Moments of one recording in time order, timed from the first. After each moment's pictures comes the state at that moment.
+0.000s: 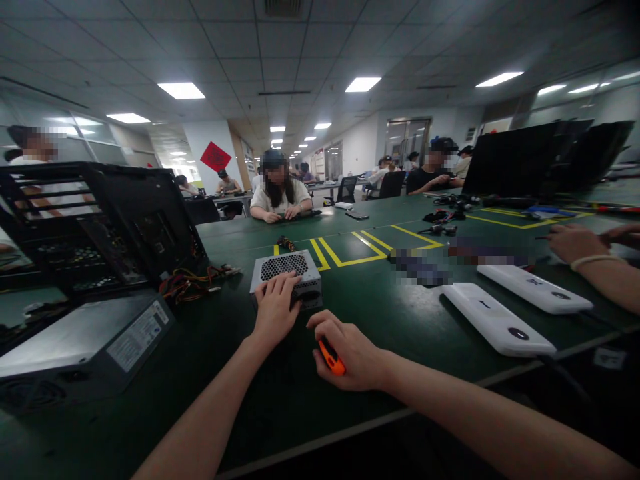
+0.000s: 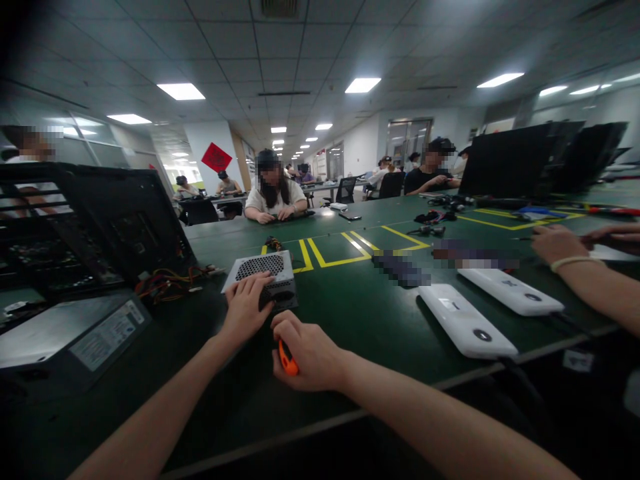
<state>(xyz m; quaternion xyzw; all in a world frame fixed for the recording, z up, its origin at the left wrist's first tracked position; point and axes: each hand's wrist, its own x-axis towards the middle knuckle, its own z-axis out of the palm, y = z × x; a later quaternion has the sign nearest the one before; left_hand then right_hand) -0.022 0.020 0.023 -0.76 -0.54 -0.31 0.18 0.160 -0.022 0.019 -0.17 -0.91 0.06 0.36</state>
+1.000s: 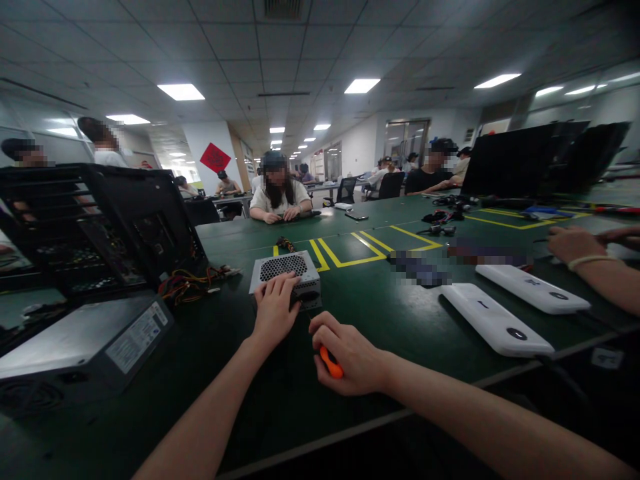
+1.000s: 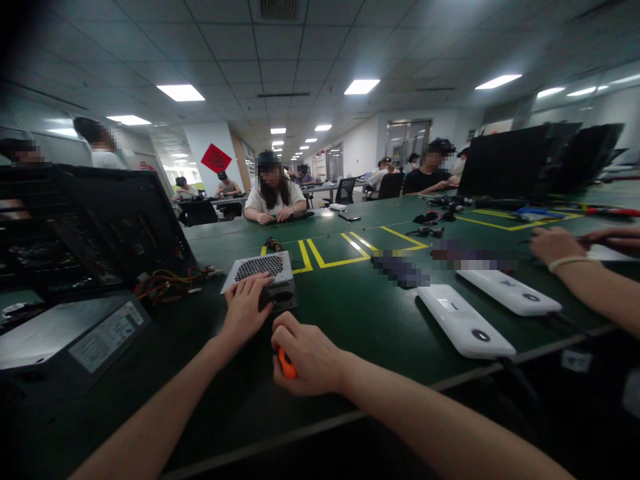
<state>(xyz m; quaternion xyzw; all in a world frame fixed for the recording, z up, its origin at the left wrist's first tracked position) -0.021 0.021 0.023 -0.76 -0.54 -0.32 0.18 0.161 -0.024 0.019 -0.17 -0.92 0.02 0.34</state>
